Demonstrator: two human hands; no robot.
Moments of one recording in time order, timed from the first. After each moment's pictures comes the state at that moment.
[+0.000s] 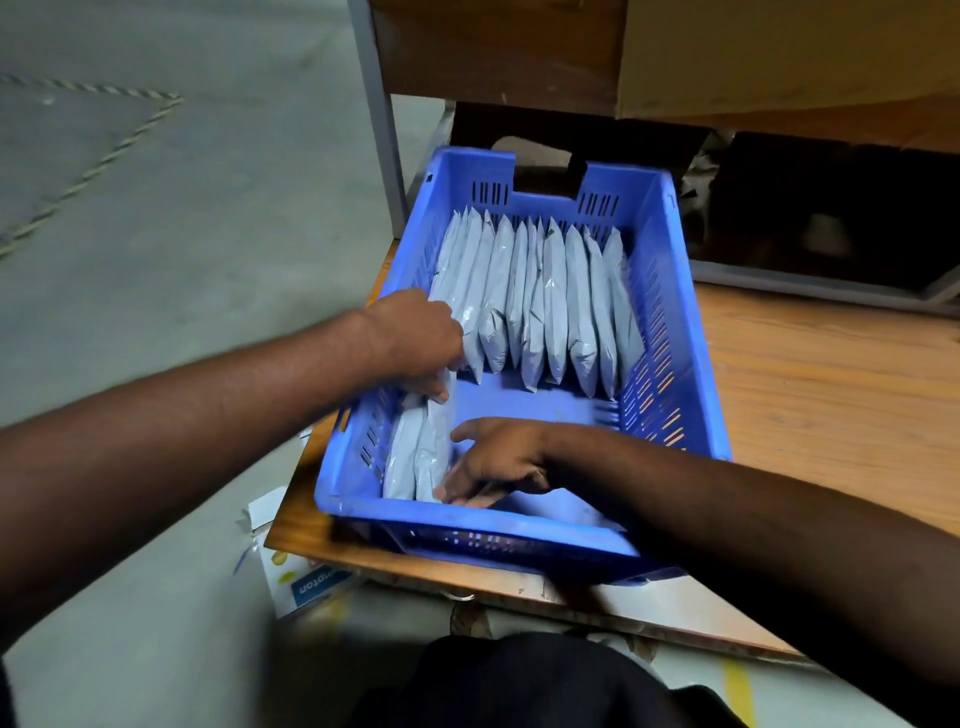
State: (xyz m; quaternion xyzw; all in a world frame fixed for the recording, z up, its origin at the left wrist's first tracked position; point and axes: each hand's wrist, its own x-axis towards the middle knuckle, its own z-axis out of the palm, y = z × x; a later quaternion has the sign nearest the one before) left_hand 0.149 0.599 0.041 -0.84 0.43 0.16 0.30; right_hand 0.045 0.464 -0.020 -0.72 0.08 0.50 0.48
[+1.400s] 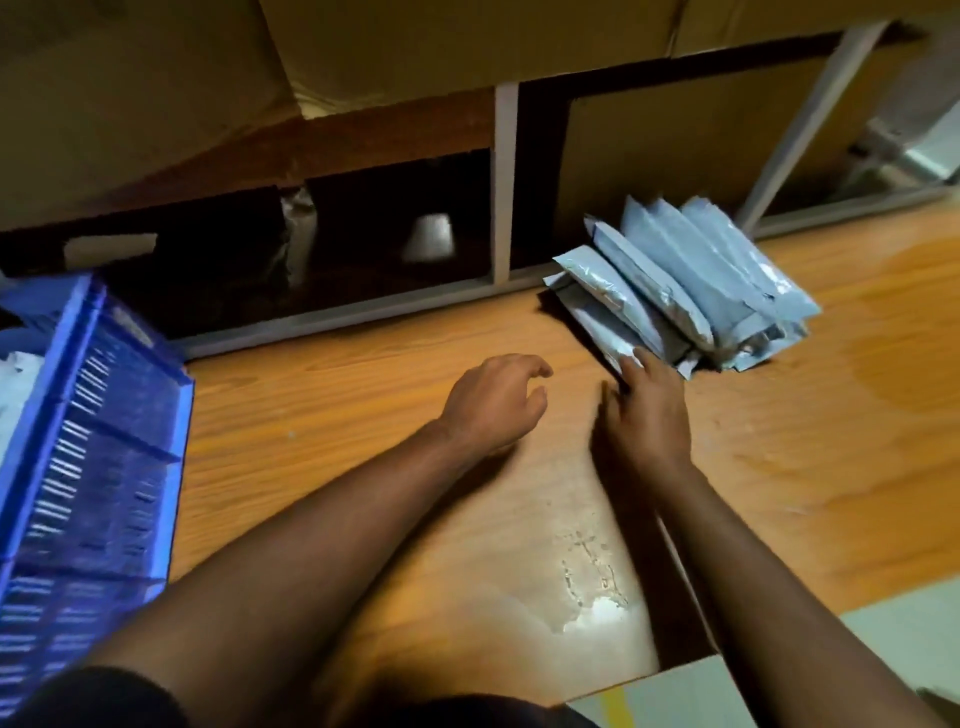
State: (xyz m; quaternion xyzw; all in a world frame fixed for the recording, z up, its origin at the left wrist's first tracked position) left_hand 0.048 -0.057 -0.038 -0.89 0.41 0.10 -0.20; right_hand -0.065 -0.237 -0.110 -0.93 0.27 -0.19 0.18
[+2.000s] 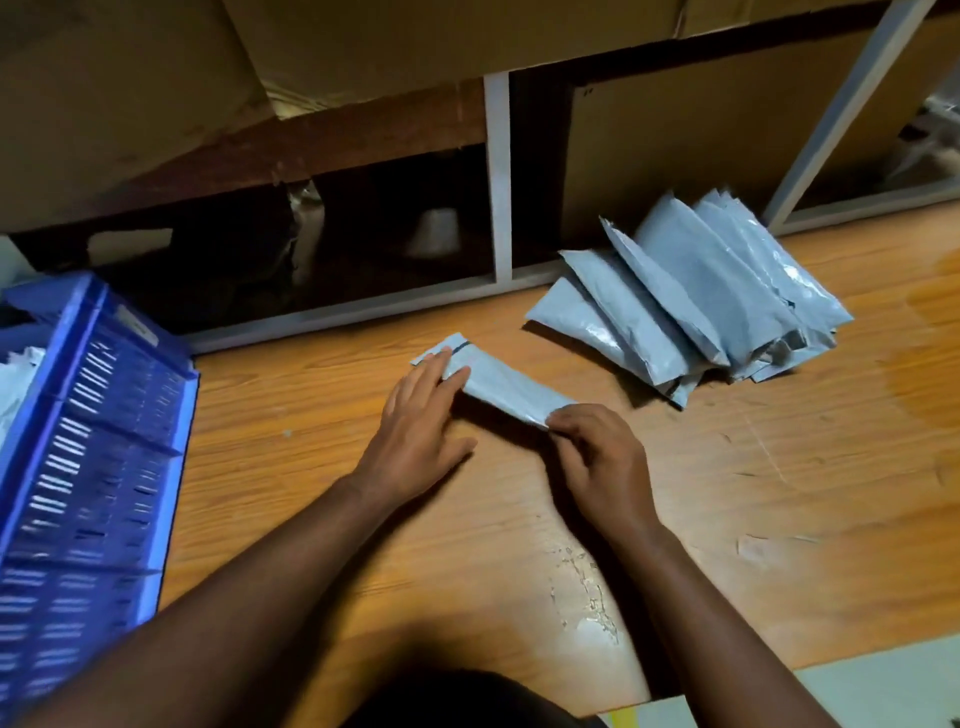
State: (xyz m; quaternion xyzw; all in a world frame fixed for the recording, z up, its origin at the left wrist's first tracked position) left_hand 0.056 0.018 -0.079 -0.91 0.38 0.04 -0.16; right_hand -0.086 -0.195 -0.118 -0.87 0.09 -0.30 0.38
